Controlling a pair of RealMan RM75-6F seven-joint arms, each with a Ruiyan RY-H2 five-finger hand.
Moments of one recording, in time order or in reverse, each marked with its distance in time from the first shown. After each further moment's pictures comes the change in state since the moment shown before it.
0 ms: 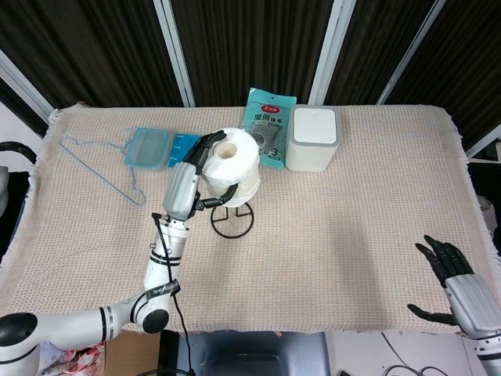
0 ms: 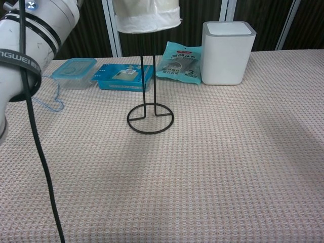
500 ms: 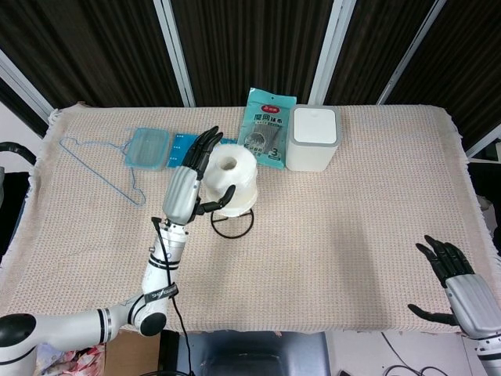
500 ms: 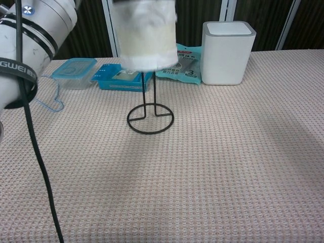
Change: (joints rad) left arm 0.010 0.008 0.032 -0.001 0.051 0.019 0.012; right arm -0.001 -0.001 0.001 0.000 0.000 -0.001 -0.003
